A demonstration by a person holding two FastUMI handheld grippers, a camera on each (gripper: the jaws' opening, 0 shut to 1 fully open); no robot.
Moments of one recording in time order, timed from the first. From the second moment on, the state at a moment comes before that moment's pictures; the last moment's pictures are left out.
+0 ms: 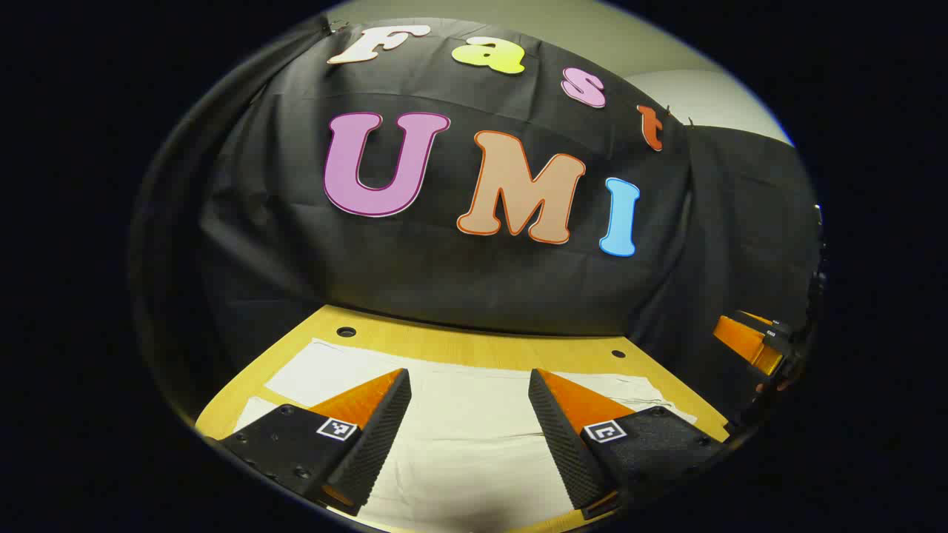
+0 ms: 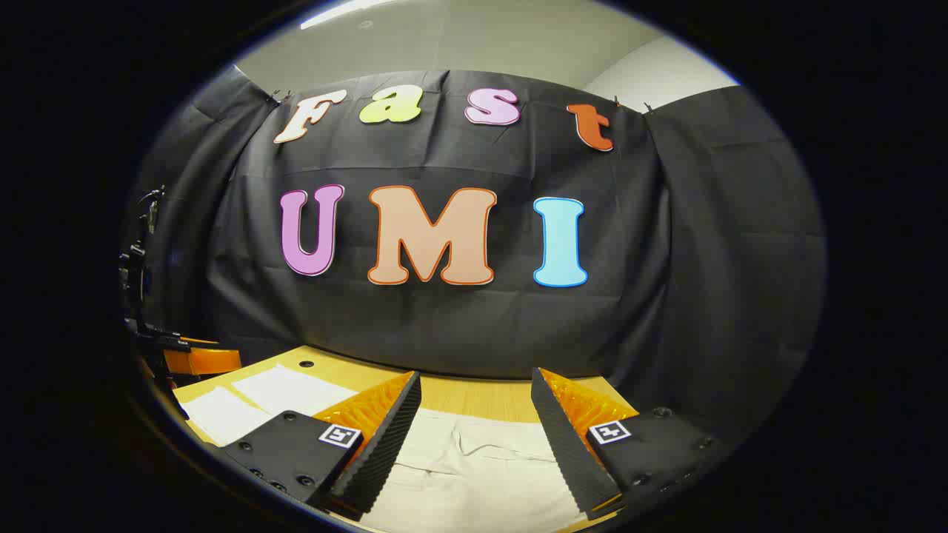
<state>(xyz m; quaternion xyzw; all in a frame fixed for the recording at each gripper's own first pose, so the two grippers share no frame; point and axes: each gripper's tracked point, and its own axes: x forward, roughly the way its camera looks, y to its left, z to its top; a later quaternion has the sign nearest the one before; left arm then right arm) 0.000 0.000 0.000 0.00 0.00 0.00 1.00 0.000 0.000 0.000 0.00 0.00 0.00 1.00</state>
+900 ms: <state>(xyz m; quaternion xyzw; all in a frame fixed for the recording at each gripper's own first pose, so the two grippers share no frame) -0.006 0.001 -0.011 0.01 0.01 0.01 1.00 -0.004 -0.008 -0.009 -0.01 0.01 0.00 1.00</state>
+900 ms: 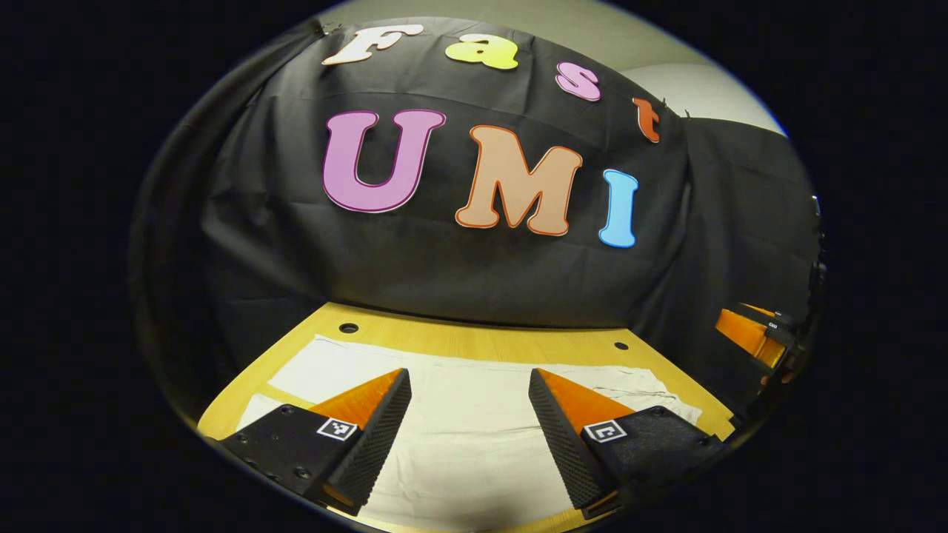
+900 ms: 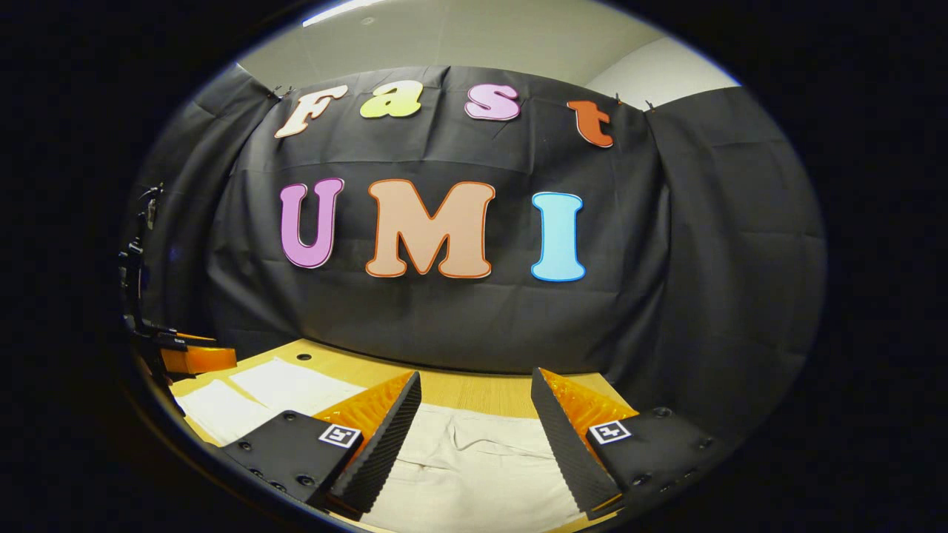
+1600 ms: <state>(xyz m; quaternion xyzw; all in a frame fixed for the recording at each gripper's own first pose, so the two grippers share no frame) -0.046 0.055 -0.111 0.12 0.17 -0.08 0.98 -0.007 0.017 -0.032 -0.03 0.05 0.03 1.00</state>
